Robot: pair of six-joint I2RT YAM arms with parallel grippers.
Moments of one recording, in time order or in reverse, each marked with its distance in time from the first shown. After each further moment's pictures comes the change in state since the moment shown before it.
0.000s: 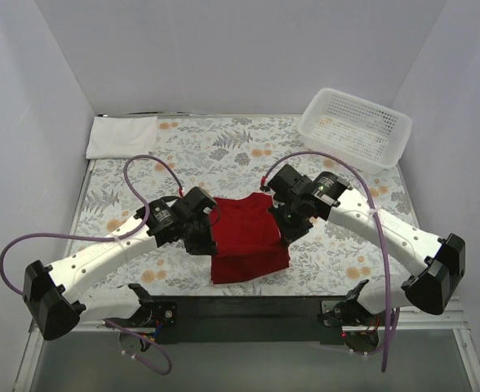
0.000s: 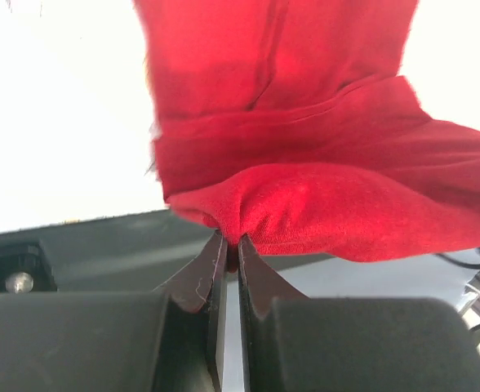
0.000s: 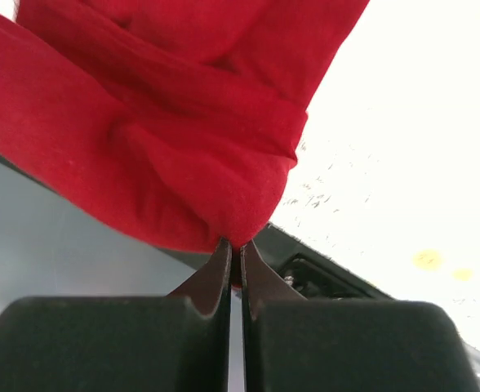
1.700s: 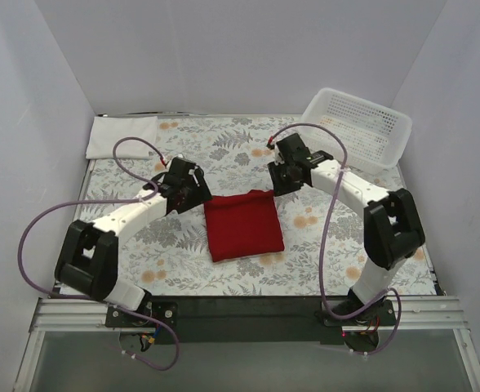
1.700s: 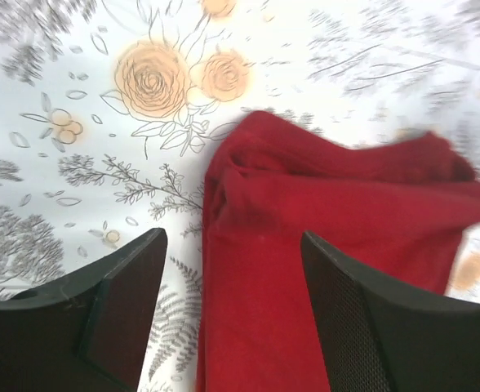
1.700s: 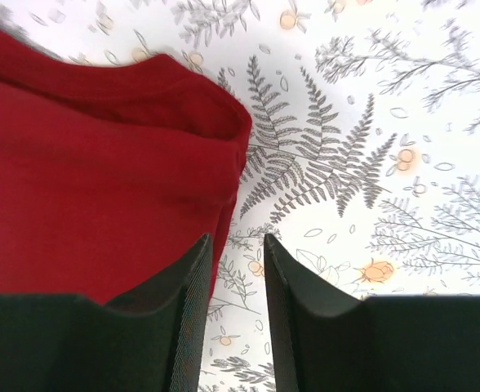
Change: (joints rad) left arm 0.440 0.400 -0.046 0.629 -0.112 0.247; right arm -0.347 0.435 0.061 0.574 0.064 -0.206
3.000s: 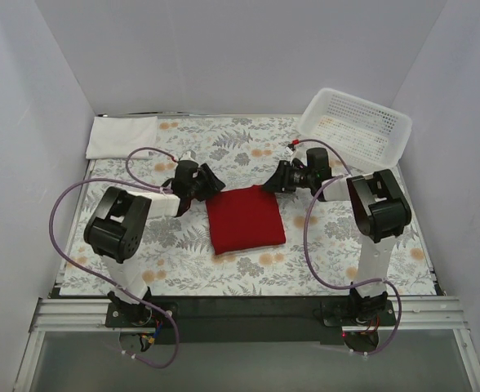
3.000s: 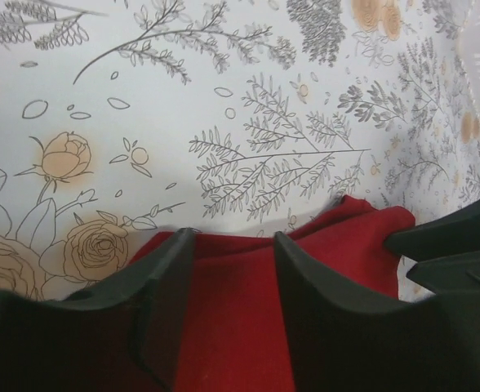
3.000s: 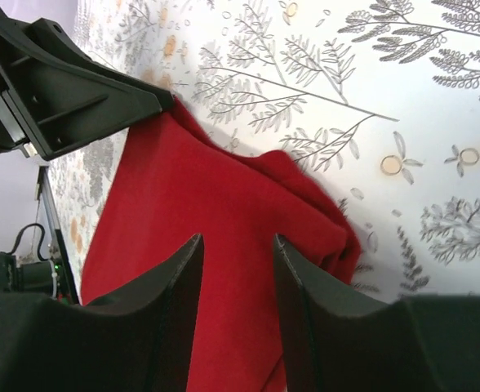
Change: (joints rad) left arm 0.046 0.278 -0.109 0.765 0.182 -0.047; right arm -0.246 0.216 -0.326 1.036 -0.777 0.365
